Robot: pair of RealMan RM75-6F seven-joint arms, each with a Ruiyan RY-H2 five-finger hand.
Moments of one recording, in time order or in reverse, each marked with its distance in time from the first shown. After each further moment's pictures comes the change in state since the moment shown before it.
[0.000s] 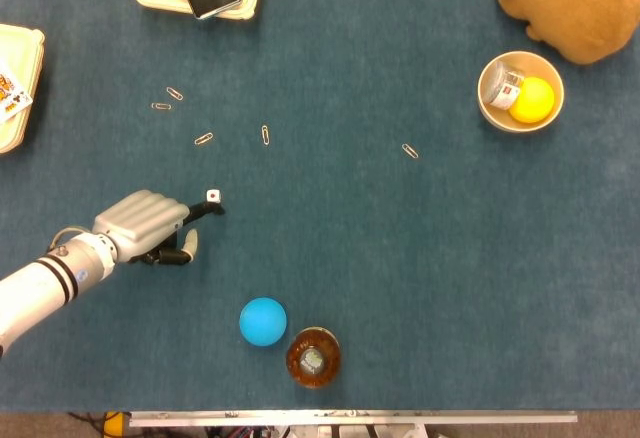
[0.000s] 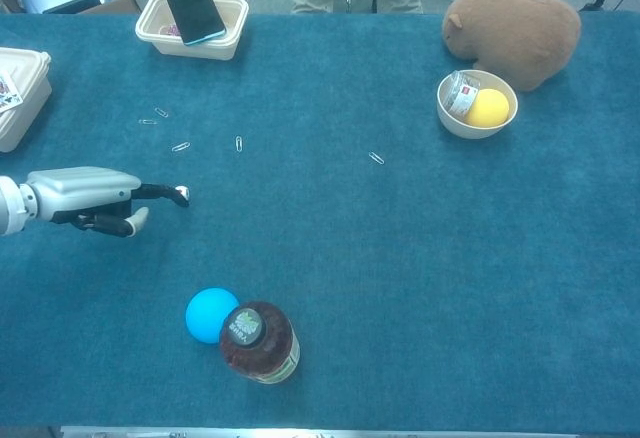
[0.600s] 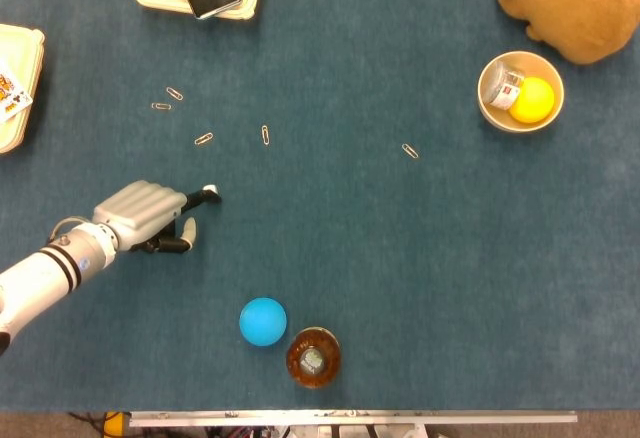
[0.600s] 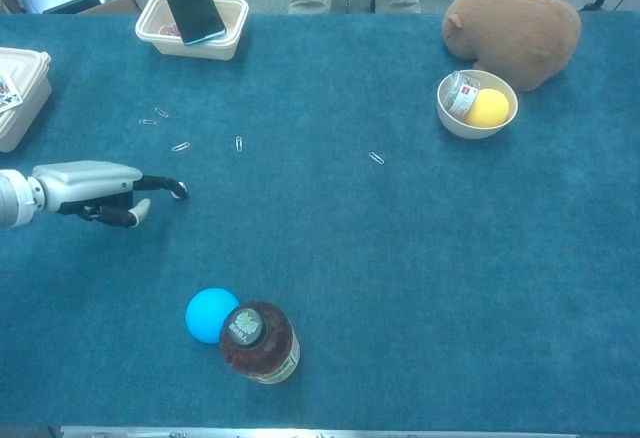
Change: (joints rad) left arm -0.019 -0.033 -0.001 0.058 -0.048 -0.002 -0.014; right arm -0.006 0.005 0.000 -0.002 0.000 0.009 0.003
